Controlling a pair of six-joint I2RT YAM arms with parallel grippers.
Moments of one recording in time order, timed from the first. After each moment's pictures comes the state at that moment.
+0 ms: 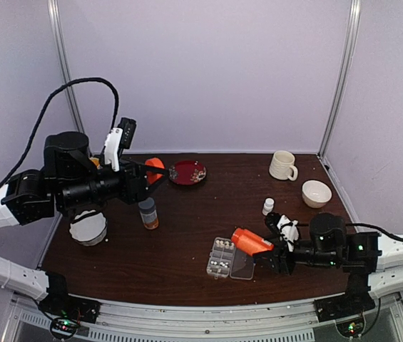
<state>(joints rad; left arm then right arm) -1.13 1.02 1.09 -0.31 -0.26 -0.42 1.09 0.81 0.37 -0.02 0.07 0.11</state>
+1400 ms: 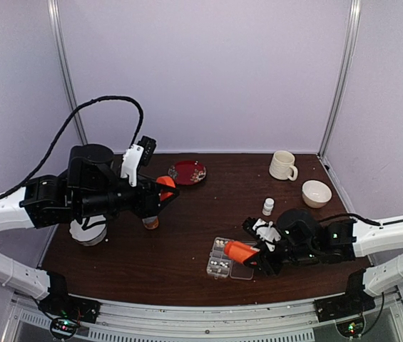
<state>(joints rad) -1.13 1.09 1.04 -0.31 -0.24 -0.38 1.07 1.15 0.55 -0.16 0.01 0.19</state>
